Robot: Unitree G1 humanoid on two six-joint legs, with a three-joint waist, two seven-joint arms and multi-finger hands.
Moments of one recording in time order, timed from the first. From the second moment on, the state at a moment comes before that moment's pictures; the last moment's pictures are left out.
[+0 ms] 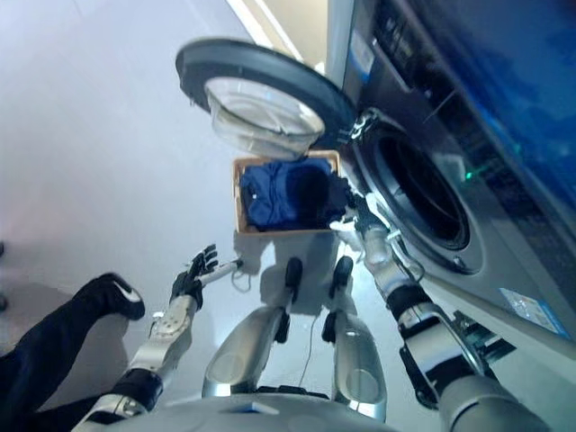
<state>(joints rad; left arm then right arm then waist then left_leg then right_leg) -0.05 0.26 -0.17 0.57 -0.28 -0.07 0.24 -0.61 -0.32 0.41 0.91 -0.20 0.01 -0.27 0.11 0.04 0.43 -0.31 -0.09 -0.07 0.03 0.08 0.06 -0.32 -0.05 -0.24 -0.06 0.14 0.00</state>
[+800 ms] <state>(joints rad) -0.12 0.40 -0.33 0.27 -0.28 -0.18 0.30 -1.04 -0.44 0.48 1.22 -0.38 0.03 -0.52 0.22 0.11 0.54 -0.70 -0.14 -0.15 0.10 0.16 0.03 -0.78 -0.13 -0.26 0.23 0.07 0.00</state>
